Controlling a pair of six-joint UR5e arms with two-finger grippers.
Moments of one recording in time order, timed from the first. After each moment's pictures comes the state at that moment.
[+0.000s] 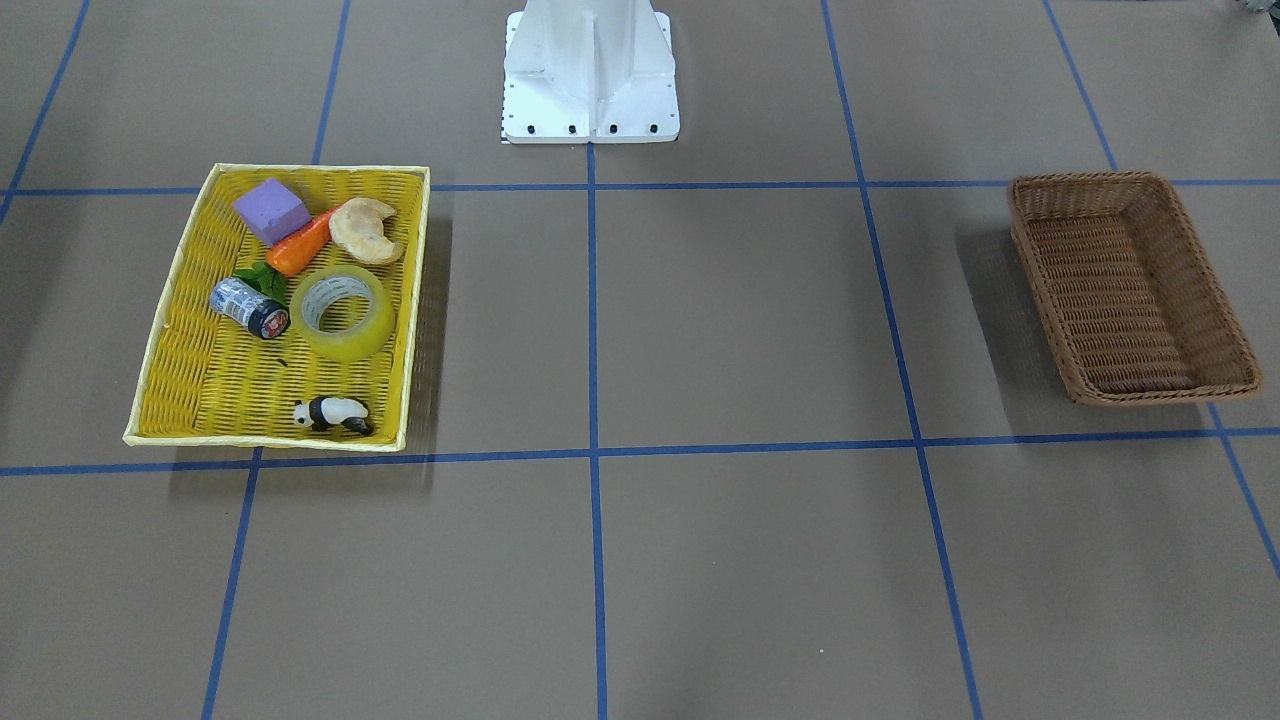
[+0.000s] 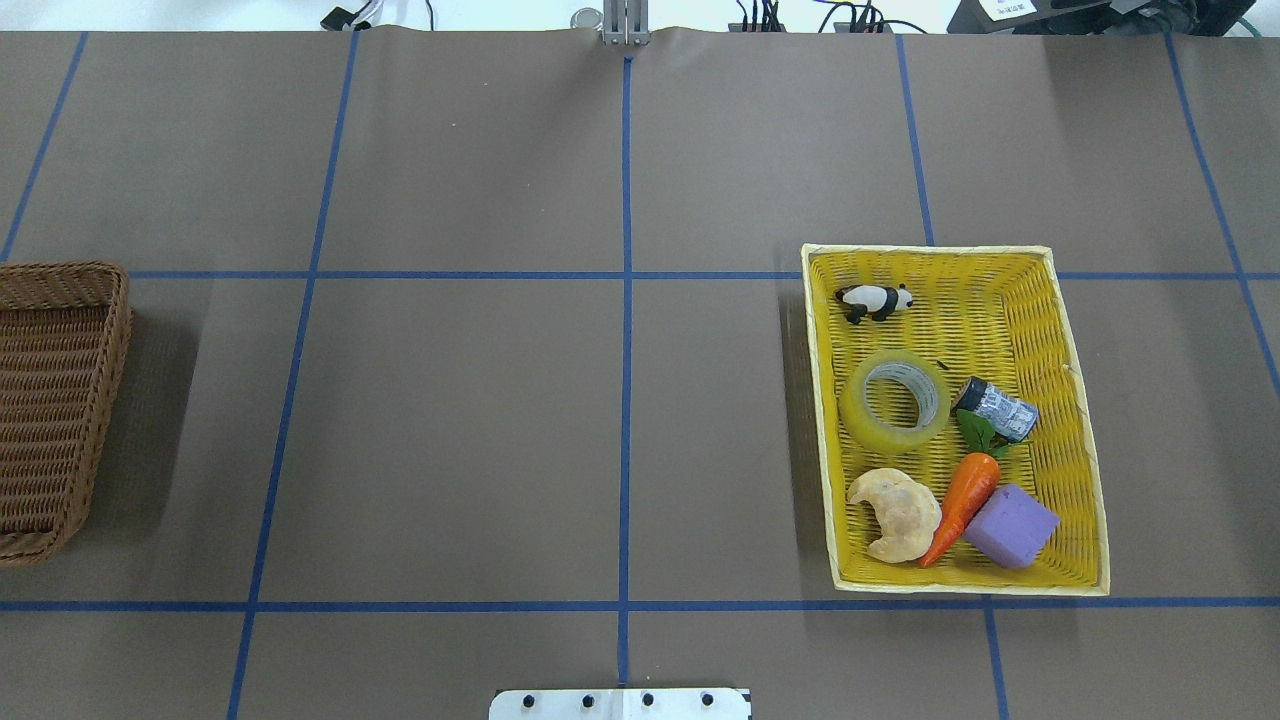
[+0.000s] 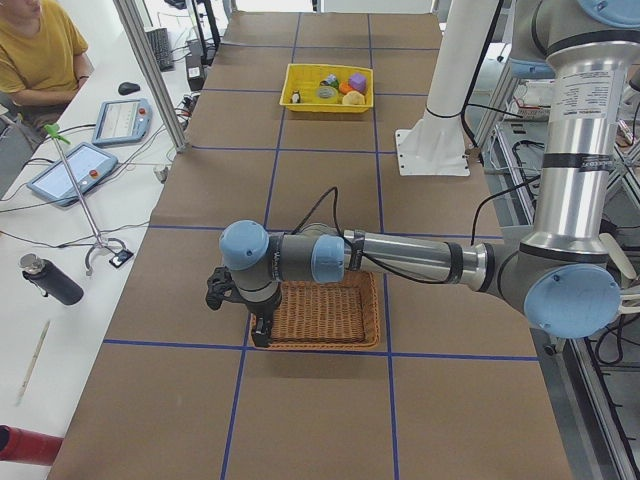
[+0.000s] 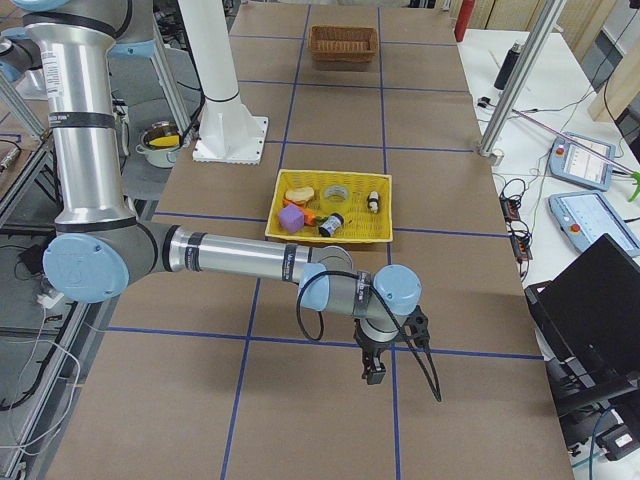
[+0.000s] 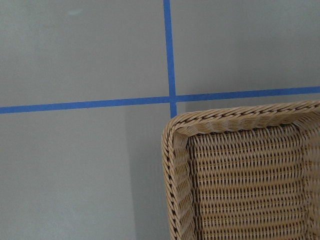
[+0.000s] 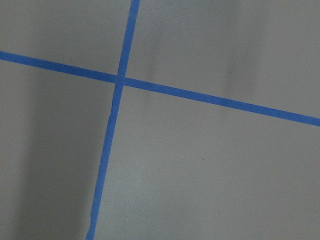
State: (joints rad) left arm -1.56 -1.61 -1.64 -1.46 -2.36 0.06; right arm 1.58 -1.50 1.43 -1.61 2.27 -0.28
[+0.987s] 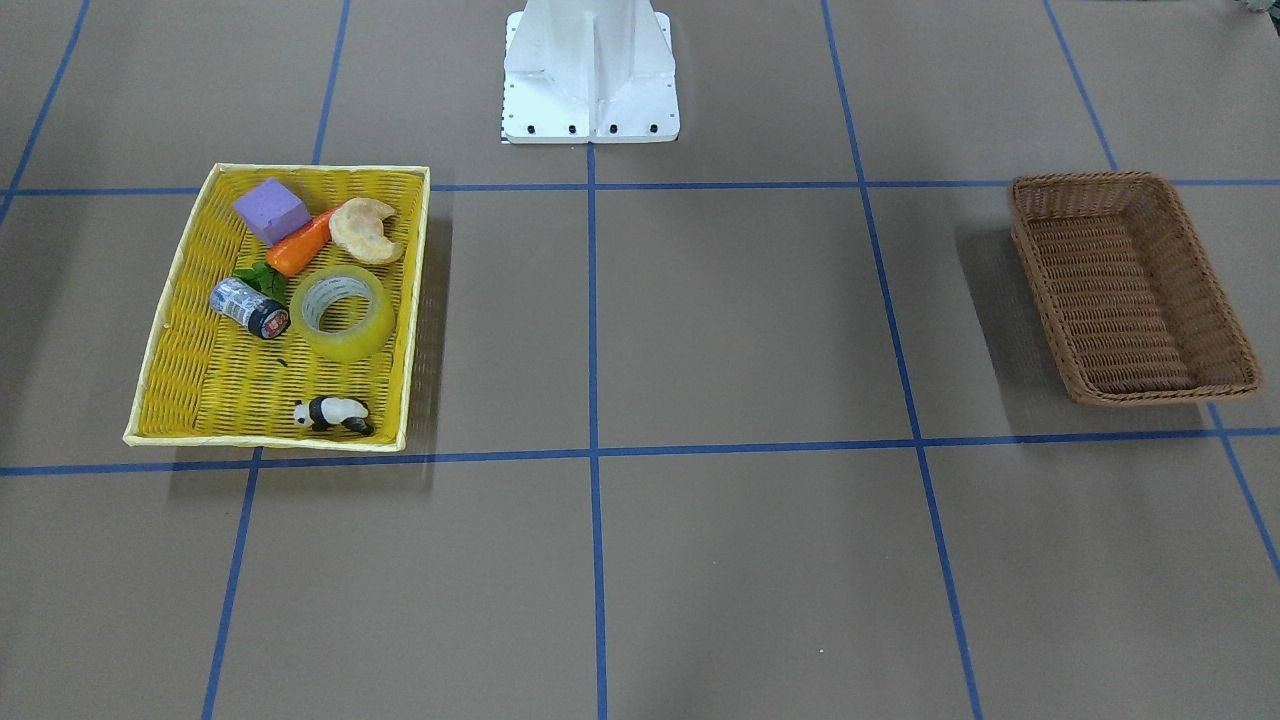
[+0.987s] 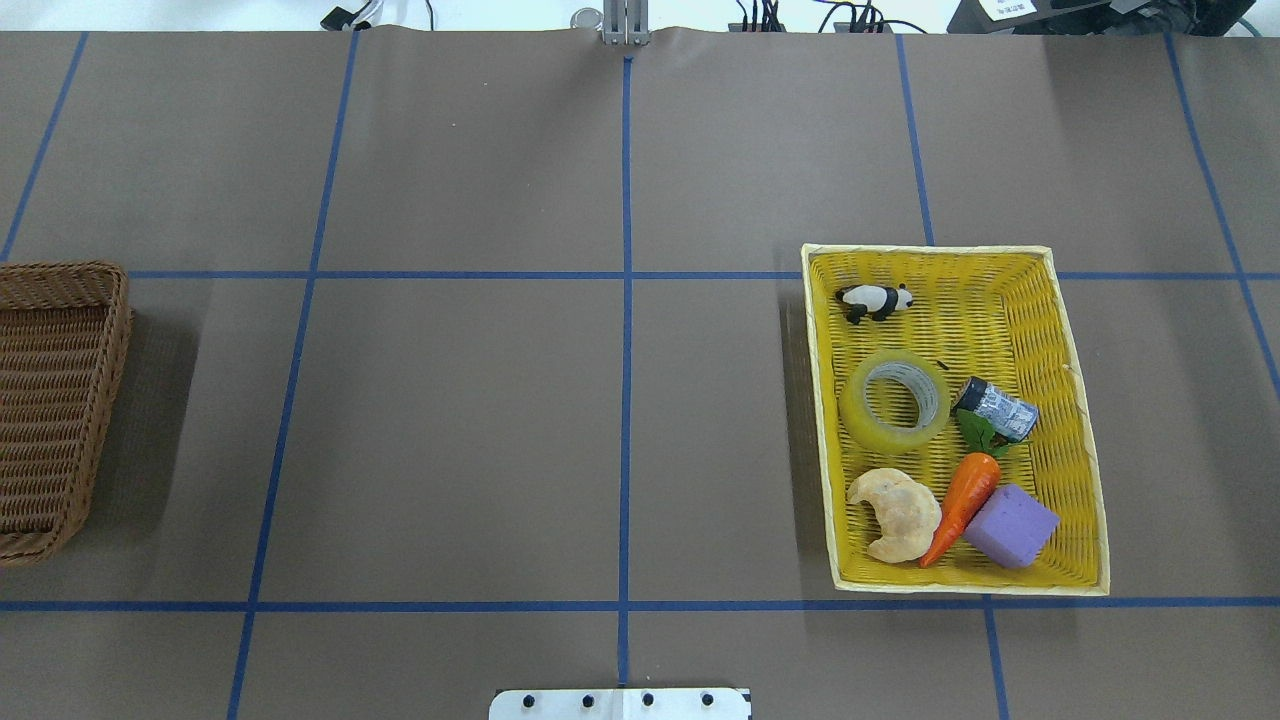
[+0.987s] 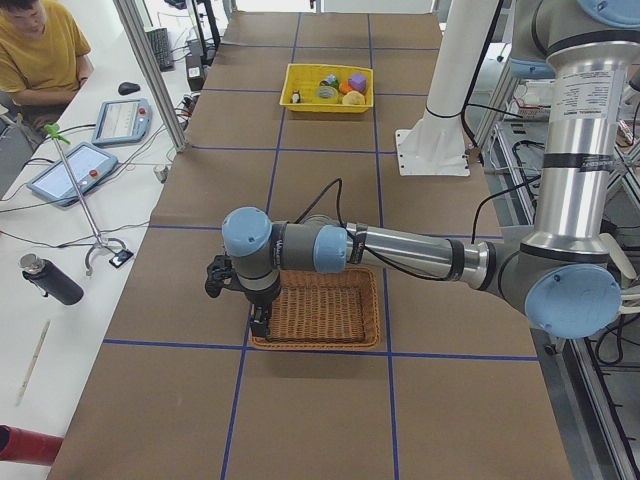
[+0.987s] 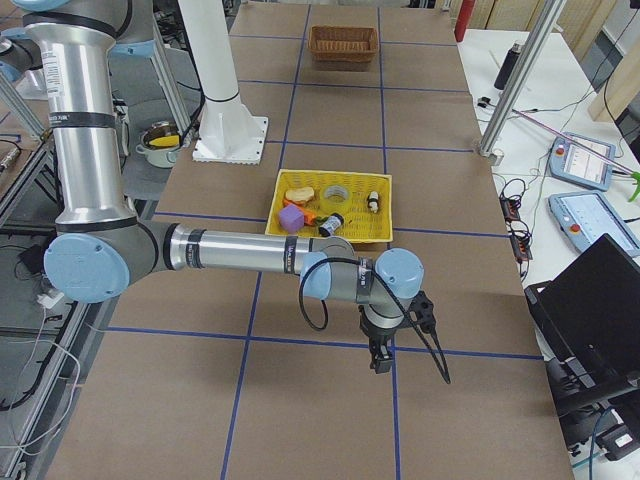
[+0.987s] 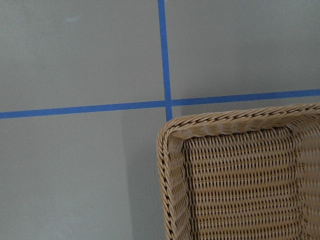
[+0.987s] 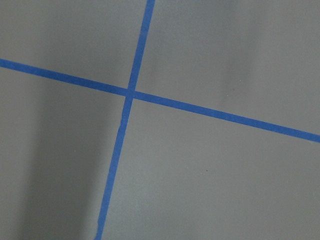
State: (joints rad) left arm -1.56 -1.61 -1.69 -1.46 -2.36 0.05; right arm 1.58 -1.50 1.50 -1.61 2.27 -0.29
